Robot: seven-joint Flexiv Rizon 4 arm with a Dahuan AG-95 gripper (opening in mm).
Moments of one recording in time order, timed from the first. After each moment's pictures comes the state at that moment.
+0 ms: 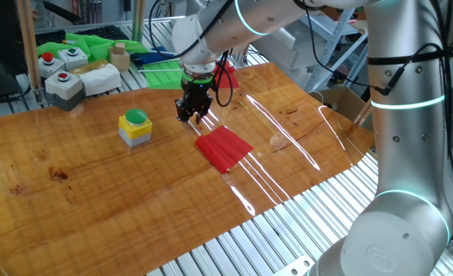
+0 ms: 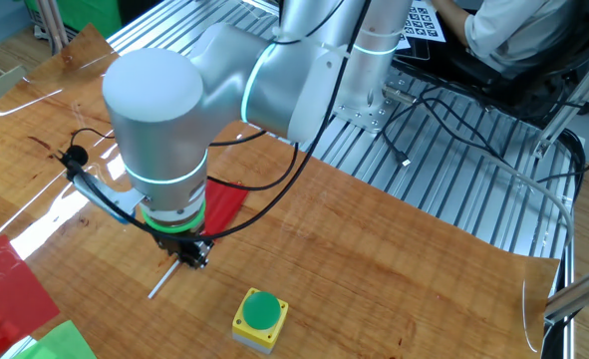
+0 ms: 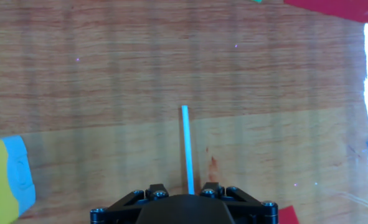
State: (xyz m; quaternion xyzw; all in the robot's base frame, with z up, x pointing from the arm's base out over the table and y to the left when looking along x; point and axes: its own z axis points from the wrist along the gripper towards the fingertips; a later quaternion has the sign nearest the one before) arm 0.642 -0.063 0.007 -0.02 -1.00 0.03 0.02
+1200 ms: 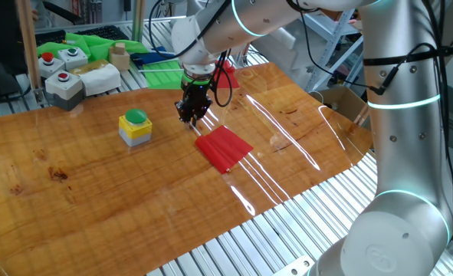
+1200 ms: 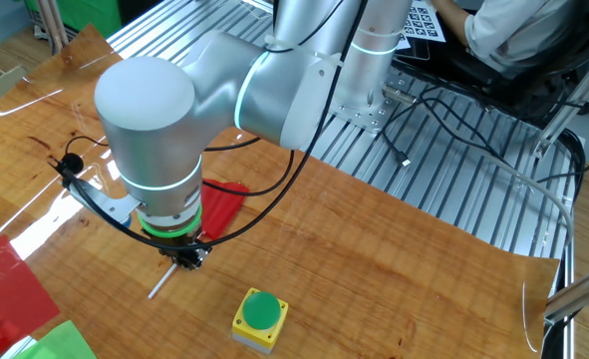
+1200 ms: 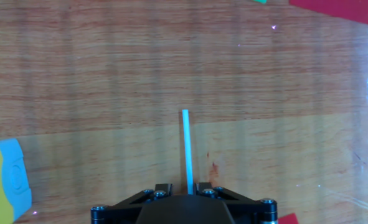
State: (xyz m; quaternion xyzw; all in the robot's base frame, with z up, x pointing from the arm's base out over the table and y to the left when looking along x) arm 0.644 -0.066 0.003 -0.01 -1.00 0.02 0.02
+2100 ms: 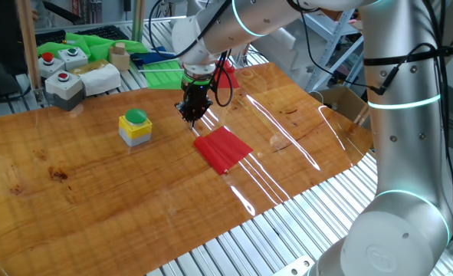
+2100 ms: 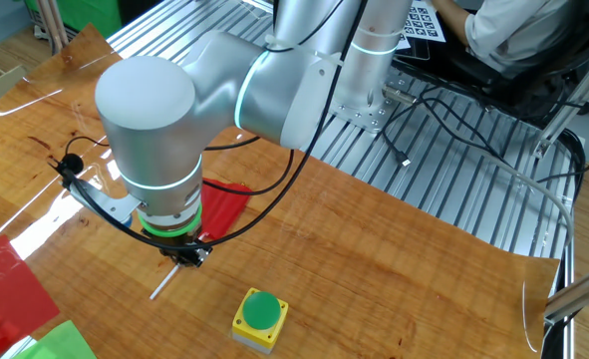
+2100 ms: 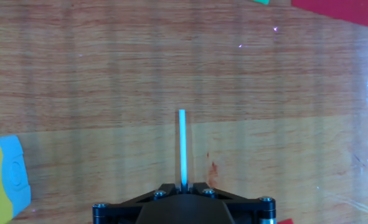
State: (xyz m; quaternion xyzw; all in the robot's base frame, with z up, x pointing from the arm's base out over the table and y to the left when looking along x) arm 0.643 -0.067 0.004 0.00 -1.00 0.02 0.02
